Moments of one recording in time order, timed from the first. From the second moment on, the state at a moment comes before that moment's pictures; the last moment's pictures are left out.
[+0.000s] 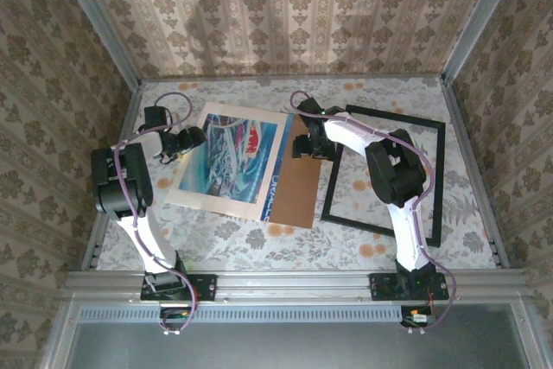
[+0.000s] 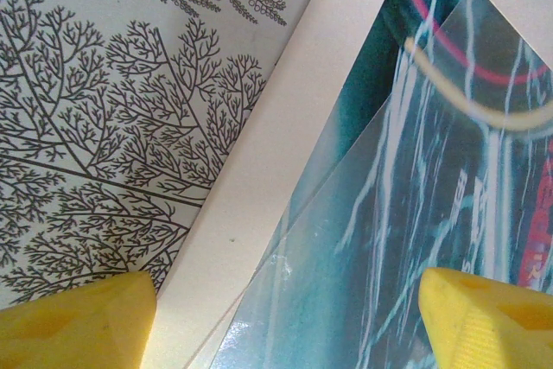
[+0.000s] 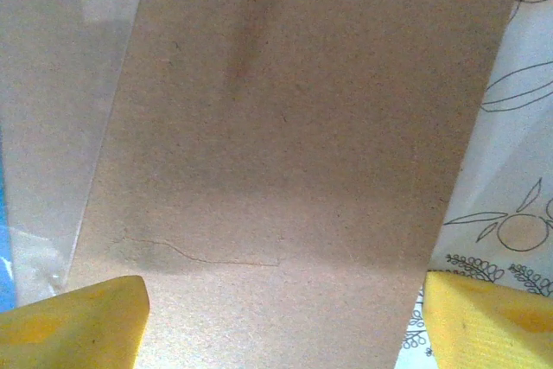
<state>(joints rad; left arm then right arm) 0.09 1.90 1.14 -0.26 0.36 -0.33 0.47 2.17 1.65 -0.81 -0.03 0.56</state>
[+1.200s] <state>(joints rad) 0.07 1.46 0.77 -0.12 0.31 -0.45 0.51 2.17 1.61 -0.55 -0.22 0.65</state>
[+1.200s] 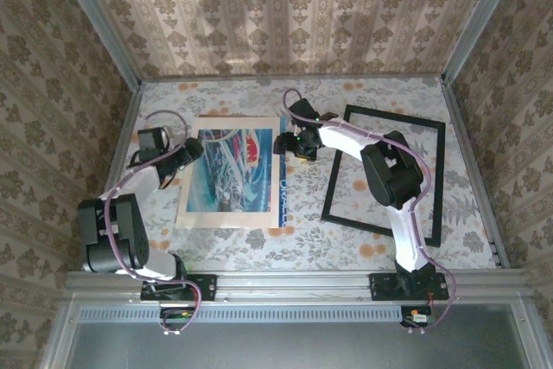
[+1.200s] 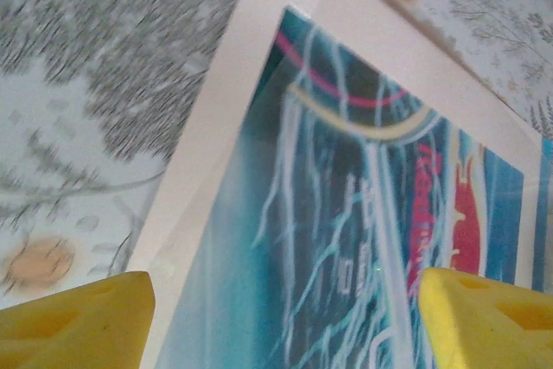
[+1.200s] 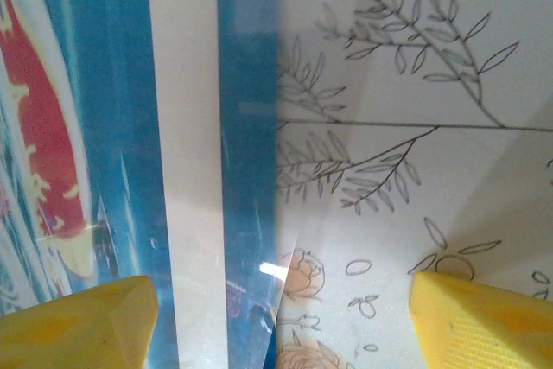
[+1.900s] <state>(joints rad) 0.05 1.84 1.07 -0.22 0.38 -0.35 0.50 2.21 1.56 -0.24 -0.33 0.95</state>
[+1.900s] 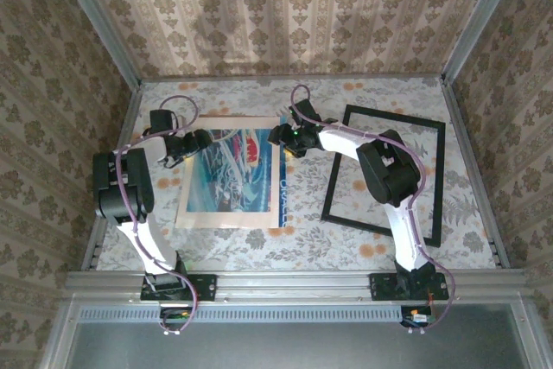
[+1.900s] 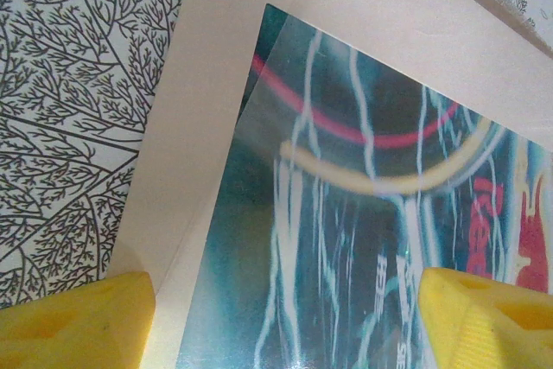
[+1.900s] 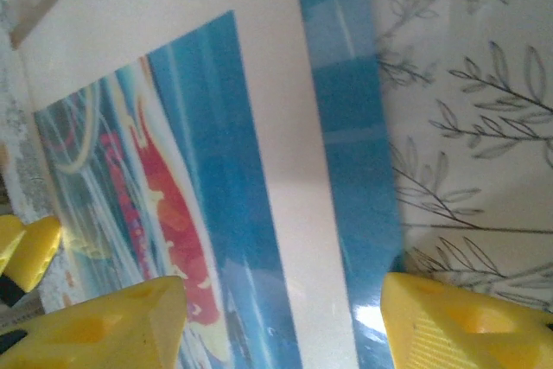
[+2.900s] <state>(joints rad) 0.05 1.86 1.07 -0.20 0.40 -0.35 0.46 2.19 1.55 -0.33 -0.30 0.82</state>
